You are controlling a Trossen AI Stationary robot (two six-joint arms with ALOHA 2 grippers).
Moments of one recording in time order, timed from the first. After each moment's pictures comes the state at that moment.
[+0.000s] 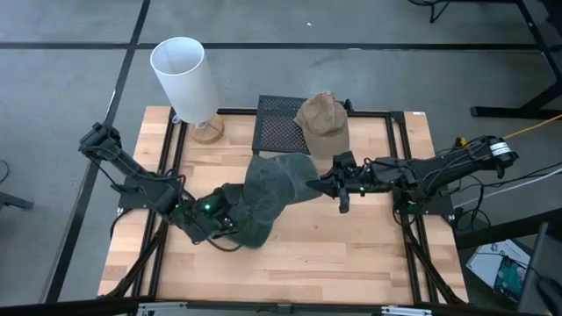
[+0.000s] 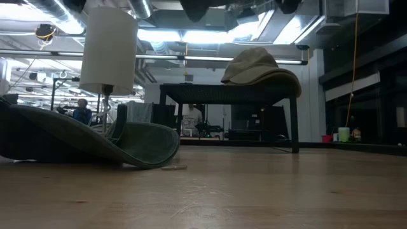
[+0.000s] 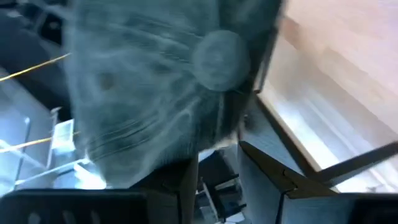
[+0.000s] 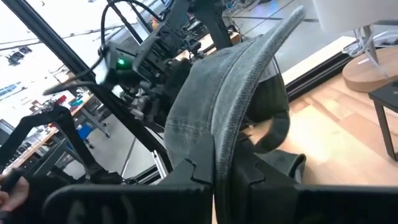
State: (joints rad) left arm -0.62 1.27 1.00 -0.34 -1.17 1.23; right arm 0.25 1.11 0.87 0.21 0.26 0.62
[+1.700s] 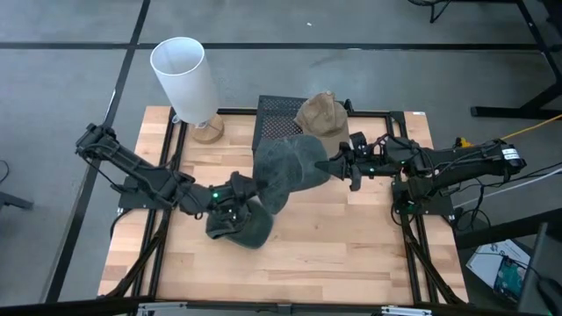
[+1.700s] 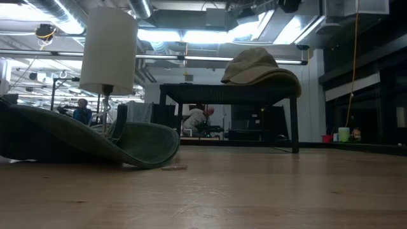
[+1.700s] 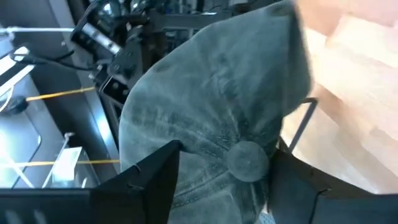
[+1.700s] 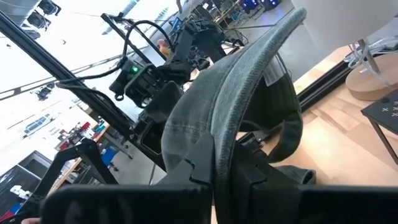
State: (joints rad) left arm -0.47 1.24 1.00 0.01 -0.81 1.42; right arm 0.10 1.00 0.87 0.17 0.11 0.73
